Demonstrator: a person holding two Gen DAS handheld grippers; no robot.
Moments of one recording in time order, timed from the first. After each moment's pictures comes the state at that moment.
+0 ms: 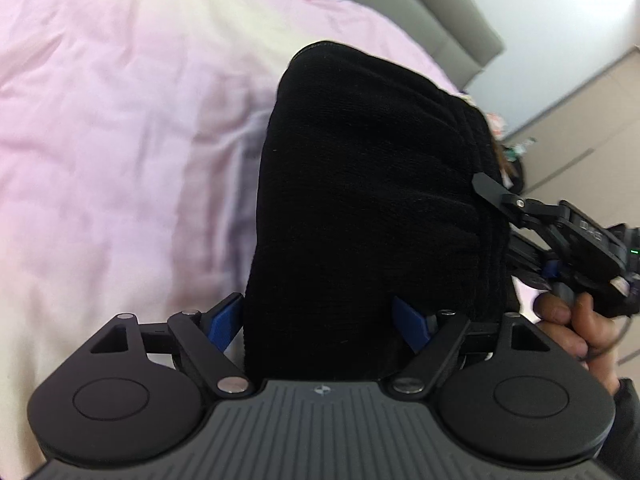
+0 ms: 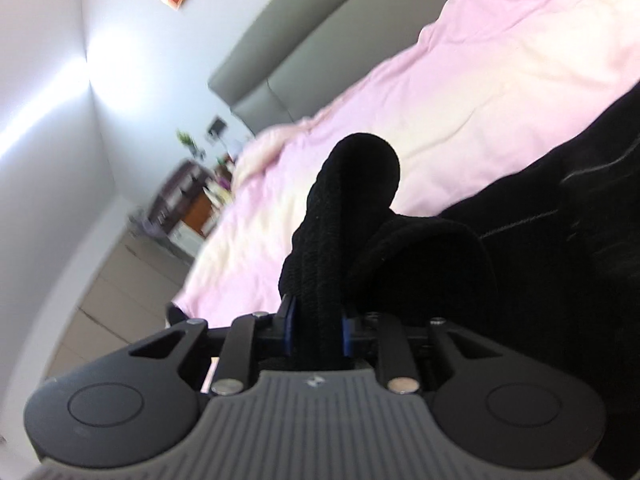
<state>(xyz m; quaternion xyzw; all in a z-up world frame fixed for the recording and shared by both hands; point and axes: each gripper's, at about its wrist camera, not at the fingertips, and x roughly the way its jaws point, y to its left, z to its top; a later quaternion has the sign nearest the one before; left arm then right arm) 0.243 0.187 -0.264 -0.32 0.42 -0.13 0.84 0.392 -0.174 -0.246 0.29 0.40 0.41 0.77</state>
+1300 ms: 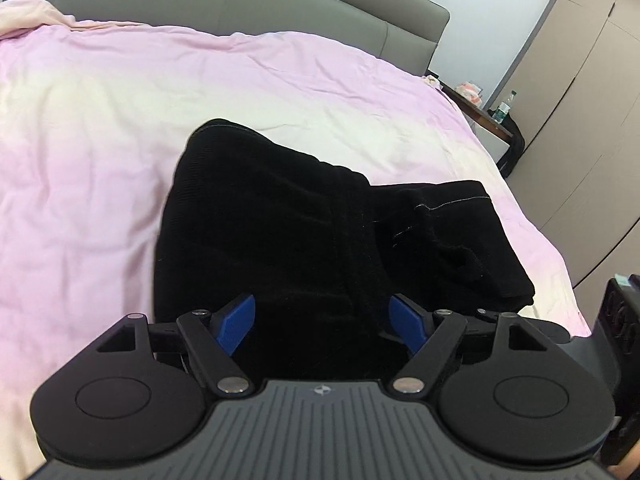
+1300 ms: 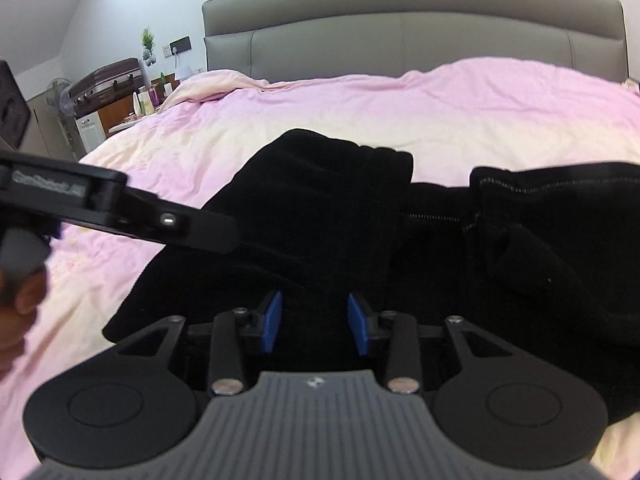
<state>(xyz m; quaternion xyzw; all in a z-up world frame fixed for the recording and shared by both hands) 0.274 0.102 -0.223 -0.17 0.39 -0.12 0.90 0.303 -0.150 -0.253 -0.02 0.35 0.33 0.88</state>
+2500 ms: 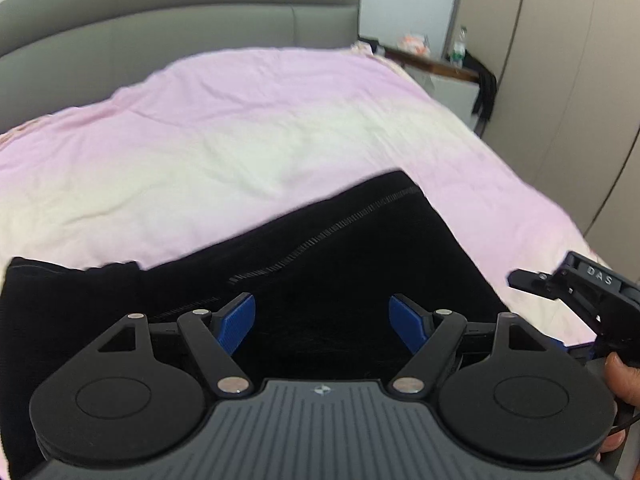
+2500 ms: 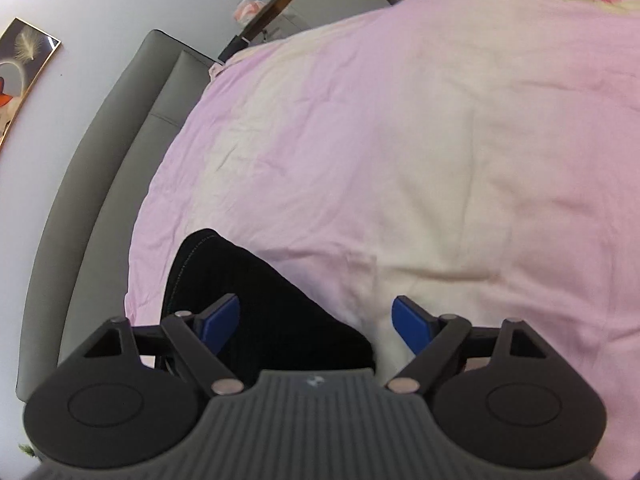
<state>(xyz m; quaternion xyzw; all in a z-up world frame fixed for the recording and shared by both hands) 0.370 -0.109 -0.201 0.00 0.38 -0.15 0.91 0.334 -0.411 -0.284 0.47 0.31 -0.10 0.82</state>
